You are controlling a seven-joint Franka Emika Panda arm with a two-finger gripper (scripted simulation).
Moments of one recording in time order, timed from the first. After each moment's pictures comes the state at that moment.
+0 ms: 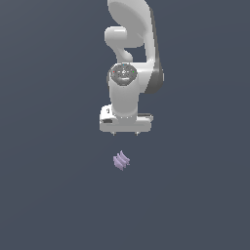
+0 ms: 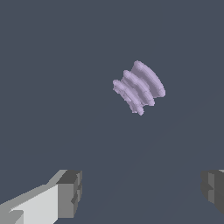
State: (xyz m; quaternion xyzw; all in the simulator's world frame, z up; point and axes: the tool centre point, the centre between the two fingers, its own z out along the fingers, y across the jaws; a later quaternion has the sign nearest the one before) arm -0.013 0.002 0.151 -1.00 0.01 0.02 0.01
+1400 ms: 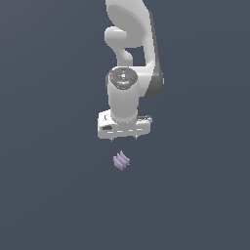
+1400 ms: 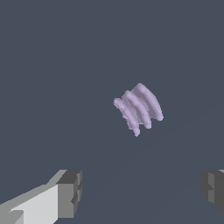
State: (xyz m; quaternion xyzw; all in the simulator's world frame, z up) arm 0.012 -0.004 0.152 -1.00 -0.06 0.01 0.00
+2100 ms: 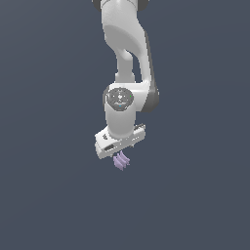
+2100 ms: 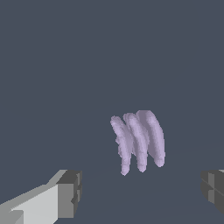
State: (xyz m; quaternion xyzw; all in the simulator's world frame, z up) arm 0.048 -0.014 0.114 -0.97 -0.24 0.01 0.00
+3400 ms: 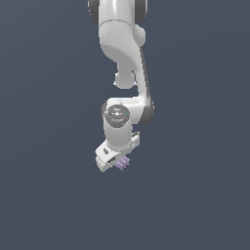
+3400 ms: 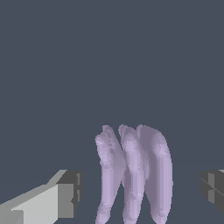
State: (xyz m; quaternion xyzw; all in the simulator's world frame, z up) arm 0.066 -0.021 0.068 -0.94 -0.34 0.00 0.00
